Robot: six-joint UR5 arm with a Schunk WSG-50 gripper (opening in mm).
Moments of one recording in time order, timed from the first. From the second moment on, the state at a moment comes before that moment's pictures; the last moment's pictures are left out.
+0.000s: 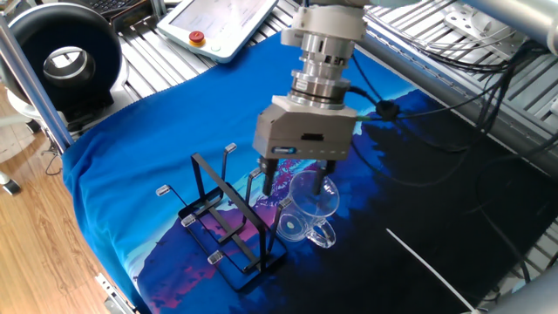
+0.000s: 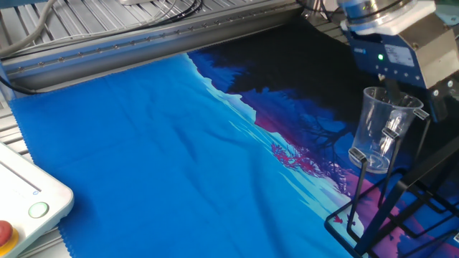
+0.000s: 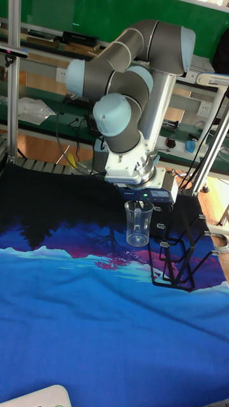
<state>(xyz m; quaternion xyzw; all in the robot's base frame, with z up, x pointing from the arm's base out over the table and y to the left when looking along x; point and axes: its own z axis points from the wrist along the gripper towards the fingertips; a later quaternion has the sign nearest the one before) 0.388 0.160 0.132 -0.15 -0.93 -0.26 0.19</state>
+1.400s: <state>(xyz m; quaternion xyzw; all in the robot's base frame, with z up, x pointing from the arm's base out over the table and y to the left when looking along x) 0.427 0.175 0.118 -0.13 -0.94 -0.29 0.08</state>
